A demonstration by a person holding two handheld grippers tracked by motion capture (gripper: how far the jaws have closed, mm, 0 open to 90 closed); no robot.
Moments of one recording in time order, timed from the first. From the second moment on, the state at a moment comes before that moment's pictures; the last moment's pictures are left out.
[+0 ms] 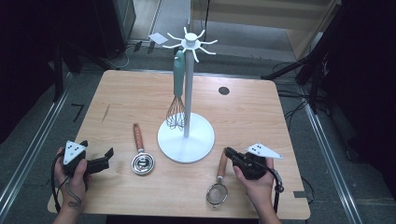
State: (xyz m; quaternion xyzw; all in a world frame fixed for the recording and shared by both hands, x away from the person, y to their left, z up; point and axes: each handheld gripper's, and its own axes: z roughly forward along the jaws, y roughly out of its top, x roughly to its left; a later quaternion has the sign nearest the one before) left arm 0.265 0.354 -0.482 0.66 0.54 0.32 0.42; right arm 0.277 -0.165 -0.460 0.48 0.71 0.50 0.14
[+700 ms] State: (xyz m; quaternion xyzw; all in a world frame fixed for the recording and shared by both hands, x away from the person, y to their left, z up) left arm 0.265 0.354 -0.482 0.66 0.54 0.31 0.42; right arm 0.273 -0.159 -0.485 0.57 0.70 0.42 0.05
